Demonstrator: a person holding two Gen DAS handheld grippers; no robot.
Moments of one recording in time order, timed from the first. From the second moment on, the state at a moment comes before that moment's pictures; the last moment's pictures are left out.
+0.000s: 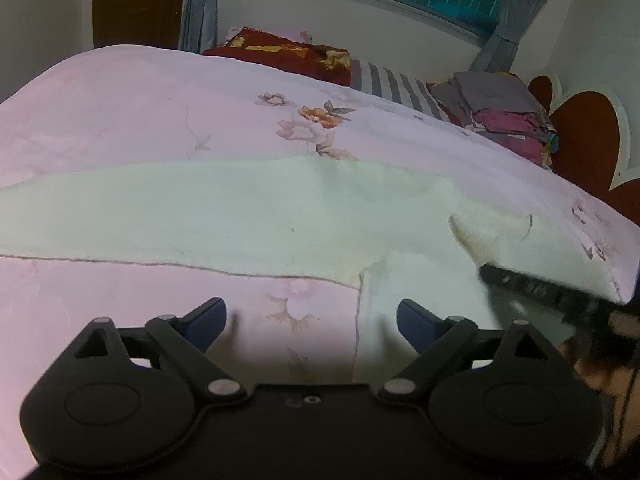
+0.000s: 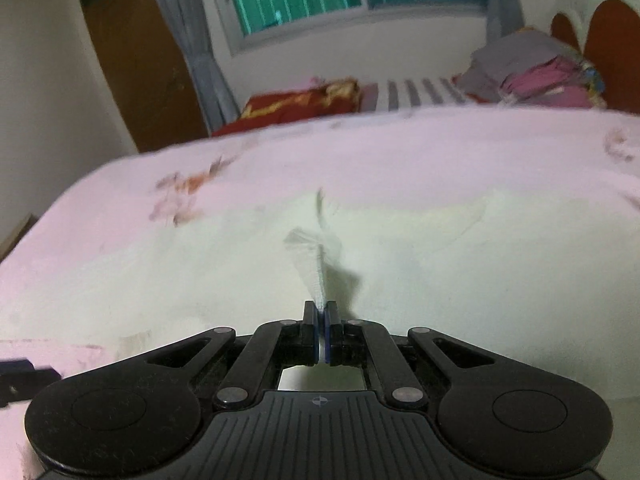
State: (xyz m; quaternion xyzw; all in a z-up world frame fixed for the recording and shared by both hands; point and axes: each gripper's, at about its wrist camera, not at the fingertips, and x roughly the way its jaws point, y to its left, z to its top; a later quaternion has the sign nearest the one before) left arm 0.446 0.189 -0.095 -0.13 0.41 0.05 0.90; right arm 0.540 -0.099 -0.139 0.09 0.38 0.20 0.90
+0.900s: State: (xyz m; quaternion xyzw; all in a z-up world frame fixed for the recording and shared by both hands) left arm 0.546 0.093 -0.117 -0.17 0.39 -0.10 0.90; right arm 0.481 -0.279 -0.138 0.15 0.39 0.05 0.91
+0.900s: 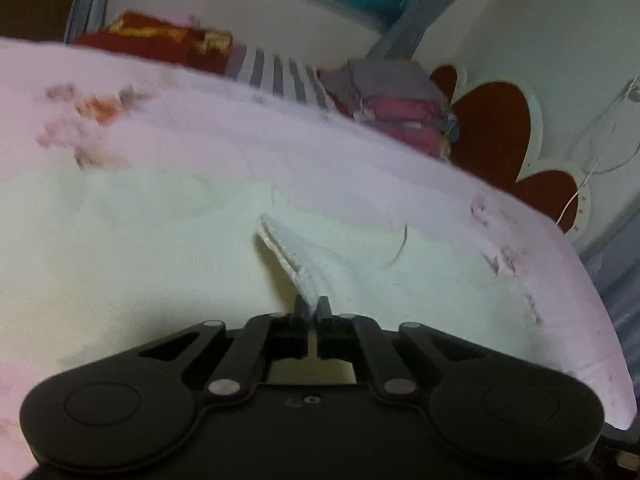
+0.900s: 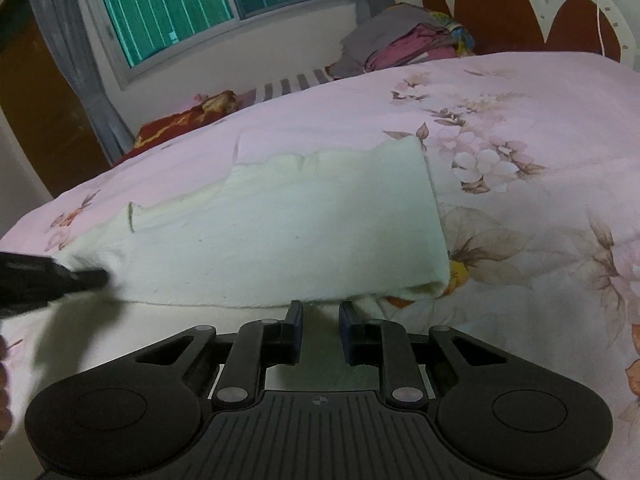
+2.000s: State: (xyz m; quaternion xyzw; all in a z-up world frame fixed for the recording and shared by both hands) left arm 0.505 0.147 -0.108 -0.10 0.36 -0.02 0.93; right arm 0.492 -0.292 -0.121 0.13 0.36 0.04 0.92
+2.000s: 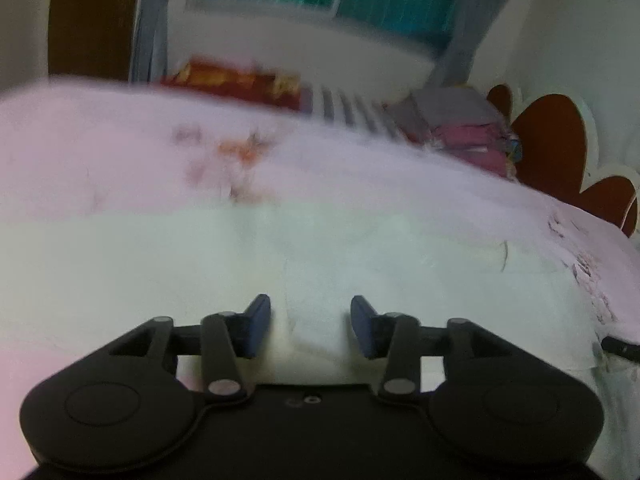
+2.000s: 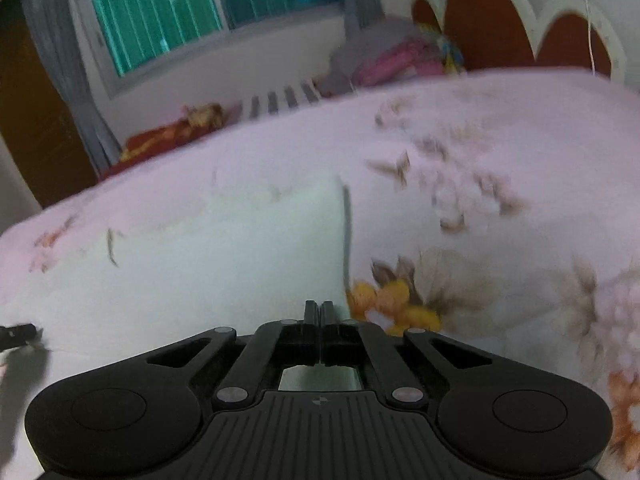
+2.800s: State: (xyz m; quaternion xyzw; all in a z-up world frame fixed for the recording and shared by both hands) left arm 0.572 0.087 -0.138 -0.03 0.38 -0.06 0.92; right arm 0.585 -0.204 -0.138 0.10 0.38 0.18 0.90
